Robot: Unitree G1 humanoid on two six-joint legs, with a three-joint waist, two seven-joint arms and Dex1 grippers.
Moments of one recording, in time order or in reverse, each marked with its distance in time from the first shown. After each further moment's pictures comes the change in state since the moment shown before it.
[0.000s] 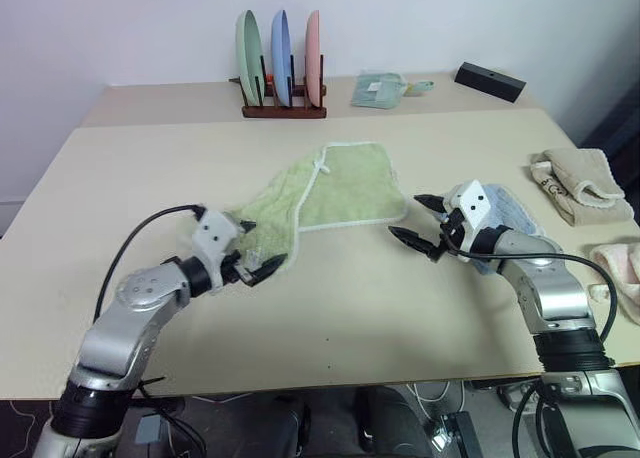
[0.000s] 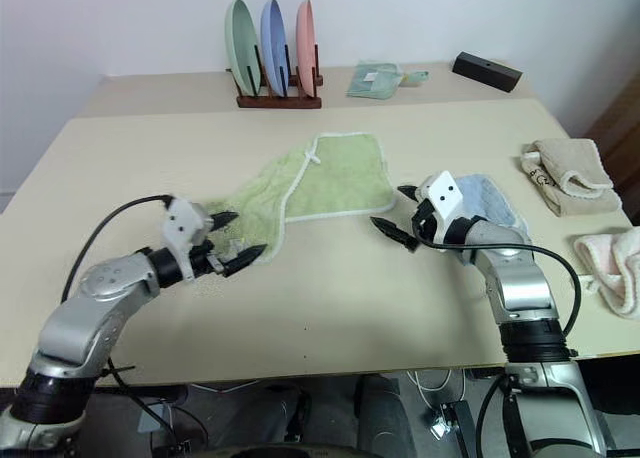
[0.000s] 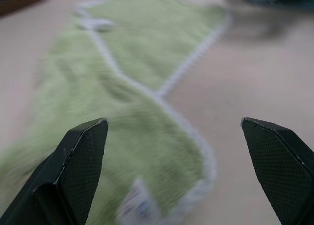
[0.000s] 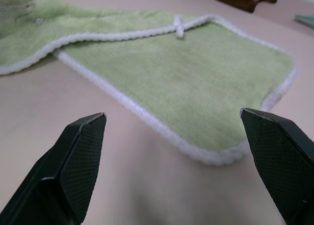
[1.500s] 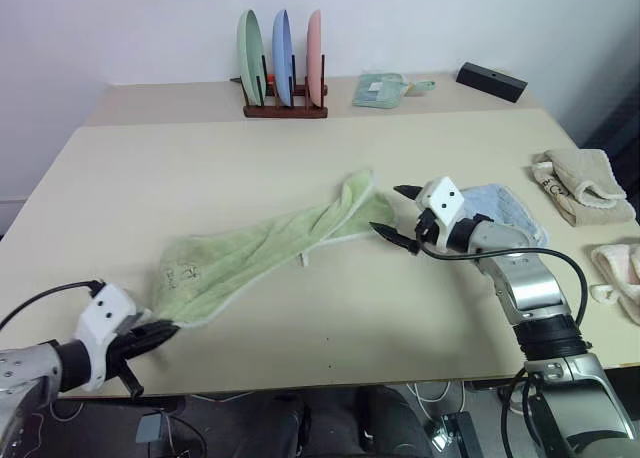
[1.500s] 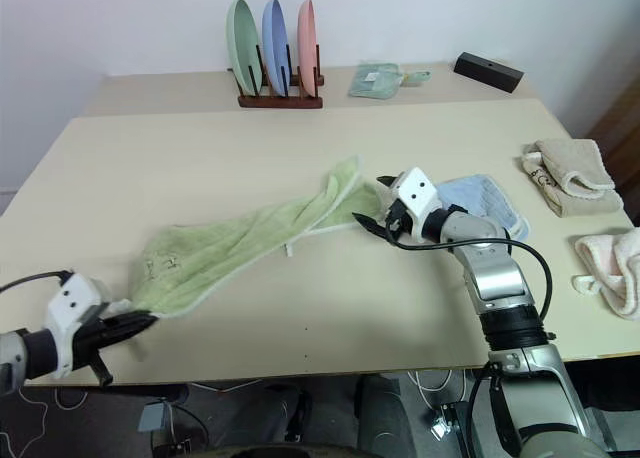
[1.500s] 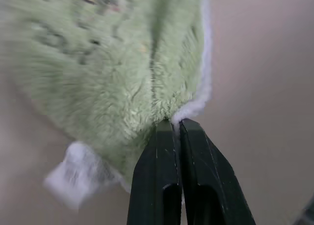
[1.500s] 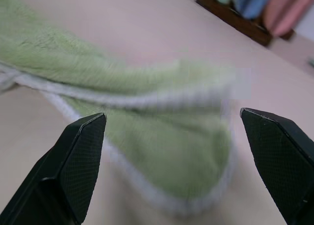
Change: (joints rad) left arm 0.636 0.199 0.589 -0.076 -0.067 -0.004 -0.228; right arm -0.132 0.024 0.146 0.125 -0.157 -0.199 -0.020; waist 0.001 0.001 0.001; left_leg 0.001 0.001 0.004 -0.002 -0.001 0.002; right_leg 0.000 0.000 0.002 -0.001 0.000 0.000
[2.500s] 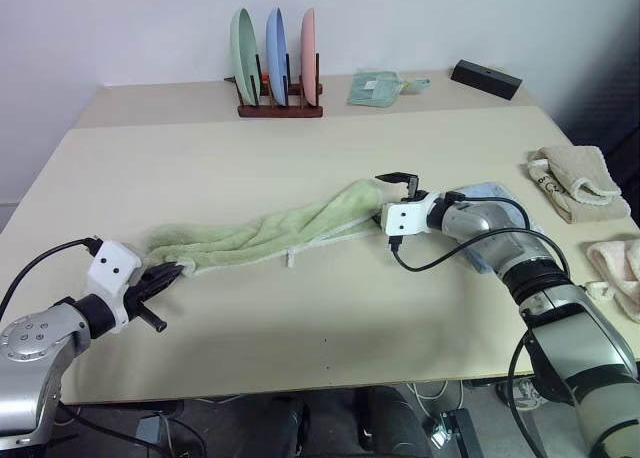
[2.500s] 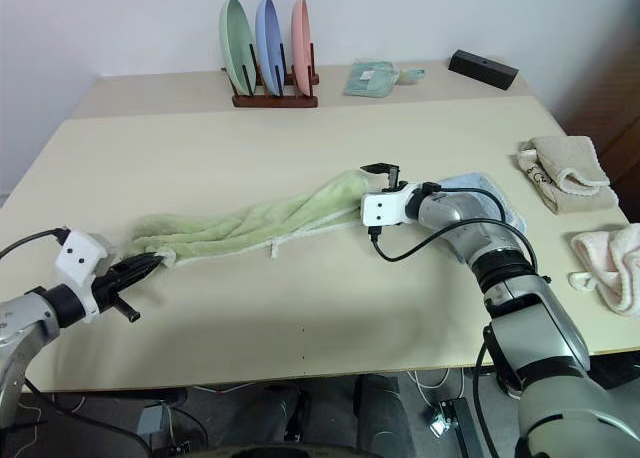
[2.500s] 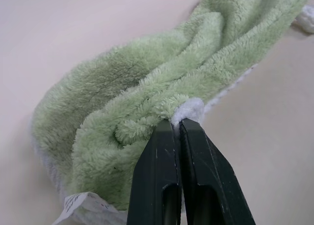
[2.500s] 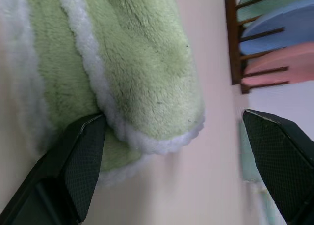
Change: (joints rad) left arm -0.249 -0.092 -0.121 0.094 0.040 -0.108 0.142; right arm -0.341 -0.061 0.303 0.632 -0.680 -0.702 -0.452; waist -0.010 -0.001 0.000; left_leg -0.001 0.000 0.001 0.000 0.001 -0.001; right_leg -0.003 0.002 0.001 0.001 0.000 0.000
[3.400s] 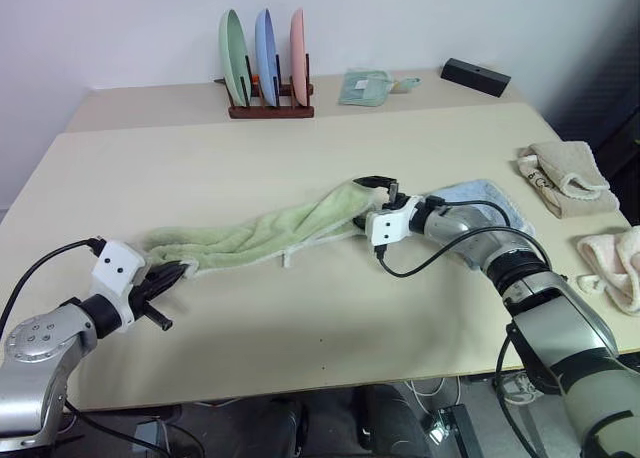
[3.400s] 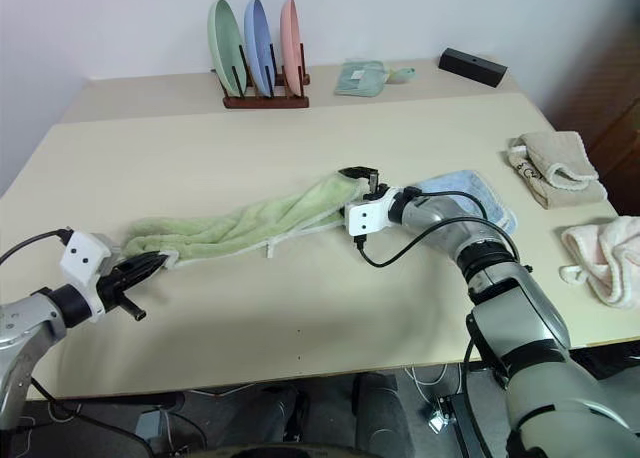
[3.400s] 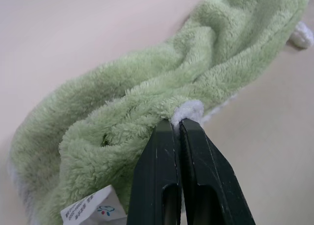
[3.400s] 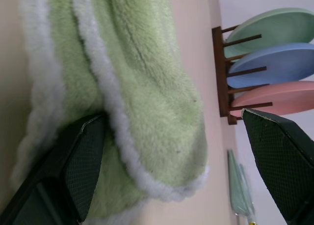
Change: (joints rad) left arm -0.004 -0.013 -0.009 -0.014 -0.019 0.002 0.035; right arm -0.072 0.080 0.069 0.154 -0.060 -0.121 -0.165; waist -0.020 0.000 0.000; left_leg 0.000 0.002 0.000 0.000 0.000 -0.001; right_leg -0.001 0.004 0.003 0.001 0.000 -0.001
